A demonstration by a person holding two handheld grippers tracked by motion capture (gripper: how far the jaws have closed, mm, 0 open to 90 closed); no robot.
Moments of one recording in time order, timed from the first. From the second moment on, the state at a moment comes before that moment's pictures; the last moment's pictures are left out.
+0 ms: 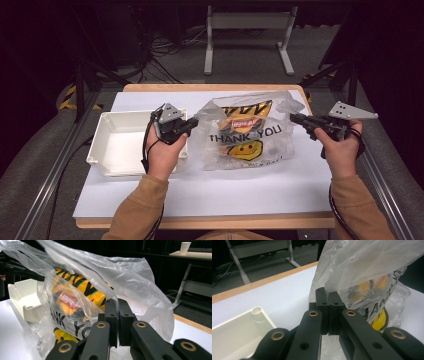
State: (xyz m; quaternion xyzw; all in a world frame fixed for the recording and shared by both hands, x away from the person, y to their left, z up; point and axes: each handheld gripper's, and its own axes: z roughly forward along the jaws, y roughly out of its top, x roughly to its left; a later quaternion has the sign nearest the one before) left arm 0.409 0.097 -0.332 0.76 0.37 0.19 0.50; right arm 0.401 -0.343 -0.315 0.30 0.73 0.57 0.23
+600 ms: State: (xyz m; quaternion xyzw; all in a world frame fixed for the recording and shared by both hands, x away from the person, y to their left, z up) left arm 0.407 0.086 -0.359 0.79 0.36 0.15 0.47; right arm 0.417 -0.342 -0.334 0.33 0.72 0.57 0.22
